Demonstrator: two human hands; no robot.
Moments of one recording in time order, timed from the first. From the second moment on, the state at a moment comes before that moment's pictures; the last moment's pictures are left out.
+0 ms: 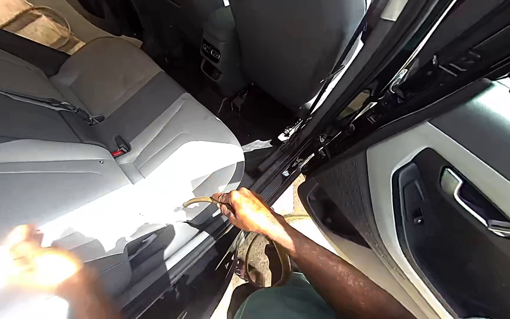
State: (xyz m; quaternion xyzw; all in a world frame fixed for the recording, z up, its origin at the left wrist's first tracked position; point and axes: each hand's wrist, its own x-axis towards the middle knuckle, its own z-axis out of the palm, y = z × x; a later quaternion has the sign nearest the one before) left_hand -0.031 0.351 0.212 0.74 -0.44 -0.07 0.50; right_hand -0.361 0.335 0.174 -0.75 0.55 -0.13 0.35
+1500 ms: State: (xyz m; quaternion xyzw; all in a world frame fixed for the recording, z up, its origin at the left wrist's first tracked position) left_hand -0.433 0.131 -0.009 0.57 0.12 -0.66 0.47; right_hand -0.544 0.313 0.010 -0.51 0.59 -0.44 0.44
